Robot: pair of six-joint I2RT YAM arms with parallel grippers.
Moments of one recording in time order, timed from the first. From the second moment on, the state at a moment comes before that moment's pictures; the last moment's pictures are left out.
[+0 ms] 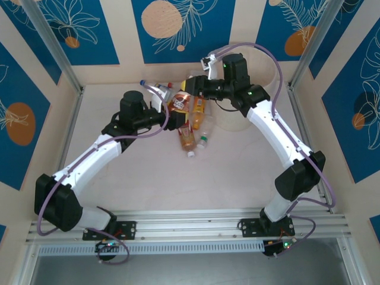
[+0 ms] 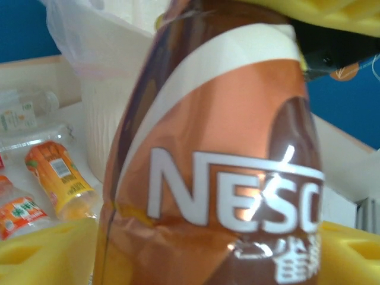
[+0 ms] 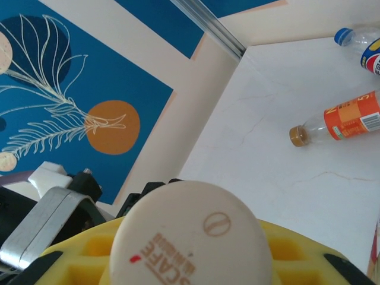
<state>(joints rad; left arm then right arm) -0.49 1.38 1.16 -0.04 0.52 -0.17 0.47 1.66 1.77 -0.50 -0.63 0.62</state>
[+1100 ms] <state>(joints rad) -0.45 1.27 1.12 -0.19 0.14 -0.22 0.24 2.07 2.44 -0.77 0.10 0.07</state>
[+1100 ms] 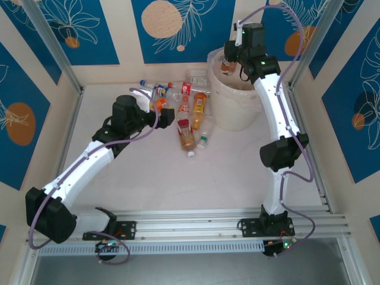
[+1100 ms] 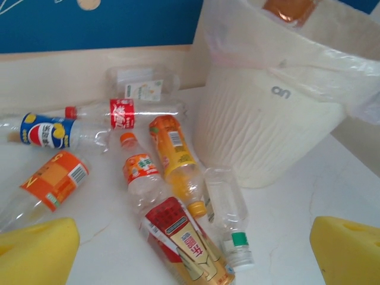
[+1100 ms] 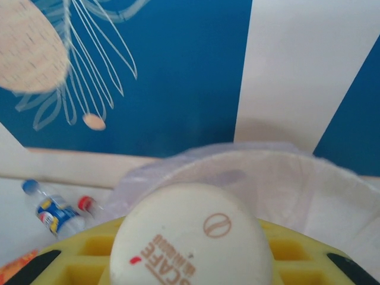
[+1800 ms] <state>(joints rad) -0.34 1.34 1.12 -0.24 0.14 -0.31 0.13 2.21 2.44 -0.91 0.03 0.11</state>
